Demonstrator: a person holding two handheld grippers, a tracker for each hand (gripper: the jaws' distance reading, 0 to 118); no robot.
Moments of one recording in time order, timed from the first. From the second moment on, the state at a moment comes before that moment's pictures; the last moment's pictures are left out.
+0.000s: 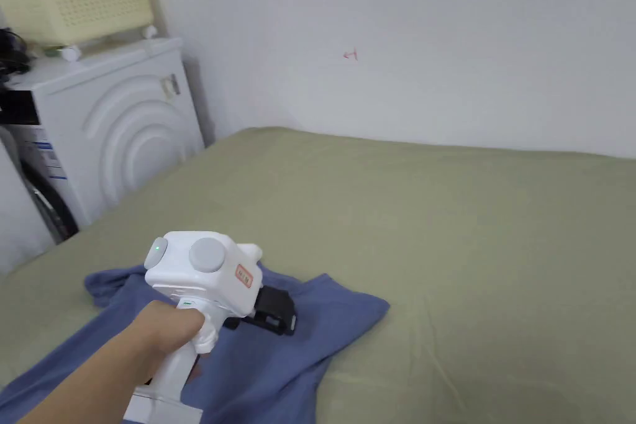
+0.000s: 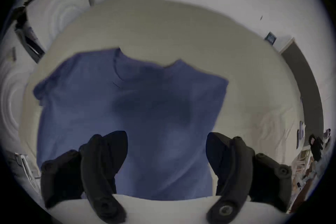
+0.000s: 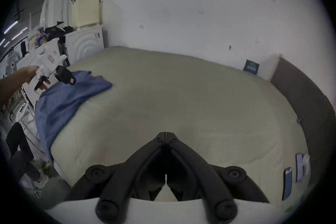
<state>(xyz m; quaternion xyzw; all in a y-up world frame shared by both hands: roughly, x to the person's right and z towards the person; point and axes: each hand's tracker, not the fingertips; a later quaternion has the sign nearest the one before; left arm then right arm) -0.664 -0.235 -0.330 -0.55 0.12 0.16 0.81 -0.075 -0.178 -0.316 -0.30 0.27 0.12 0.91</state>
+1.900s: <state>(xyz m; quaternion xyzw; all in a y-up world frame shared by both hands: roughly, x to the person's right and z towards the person) -0.179 -0.137 -0.509 -0.43 -0.29 0.12 0.85 0.096 -0.151 -0.266 -0.31 0.15 0.01 0.94</state>
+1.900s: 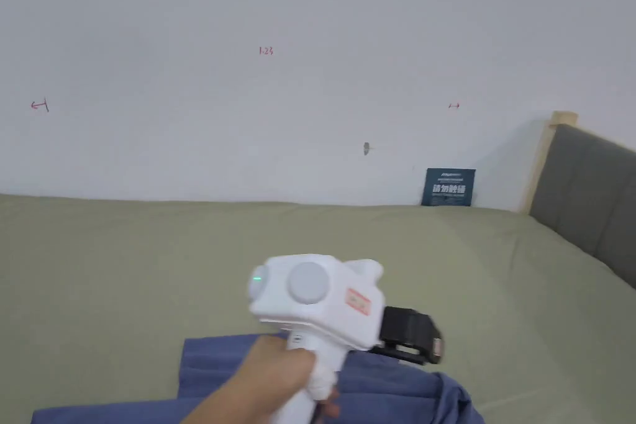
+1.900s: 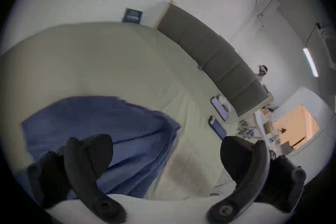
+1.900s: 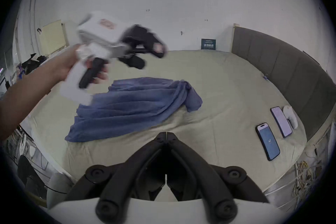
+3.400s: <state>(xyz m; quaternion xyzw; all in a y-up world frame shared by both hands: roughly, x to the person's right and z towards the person) -0.519 -0.279 -0.482 -0.57 0.12 0.20 0.79 0.061 -0.190 -0.345 -0.36 0.15 0.03 0.92</state>
